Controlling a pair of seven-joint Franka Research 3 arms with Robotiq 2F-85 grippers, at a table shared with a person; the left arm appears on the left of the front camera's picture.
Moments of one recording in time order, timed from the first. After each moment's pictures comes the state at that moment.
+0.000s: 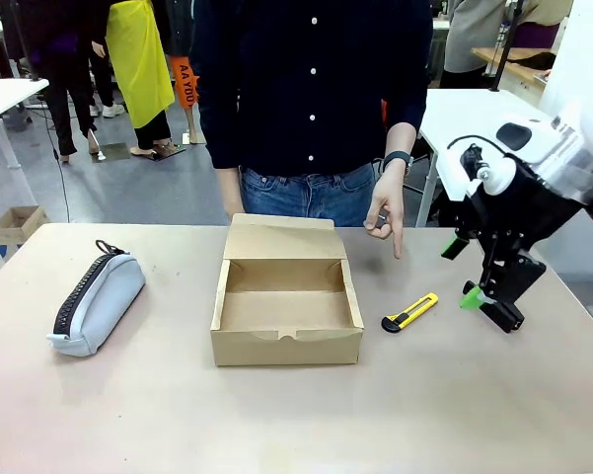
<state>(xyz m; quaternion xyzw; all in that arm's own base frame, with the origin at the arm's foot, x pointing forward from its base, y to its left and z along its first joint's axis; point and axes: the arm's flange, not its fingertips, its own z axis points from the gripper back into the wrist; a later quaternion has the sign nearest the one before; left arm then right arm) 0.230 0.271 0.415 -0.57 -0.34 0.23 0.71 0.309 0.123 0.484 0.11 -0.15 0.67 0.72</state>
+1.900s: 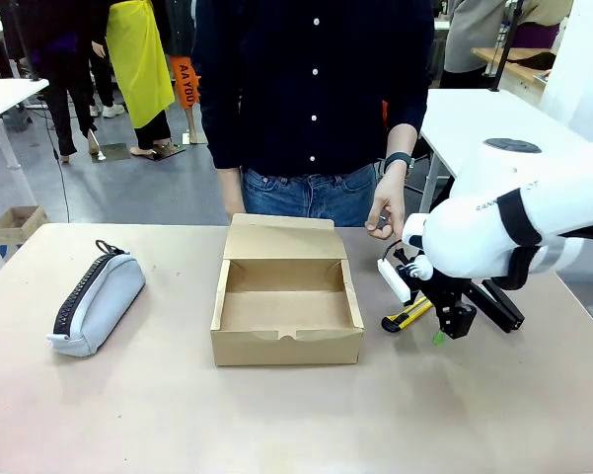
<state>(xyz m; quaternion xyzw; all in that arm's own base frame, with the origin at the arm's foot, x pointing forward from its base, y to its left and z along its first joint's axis) 0.230 0.272 0.415 -0.57 -0.34 0.23 0.71 0.417 0.145 0.311 0.01 -0.06 0.82 0.58</state>
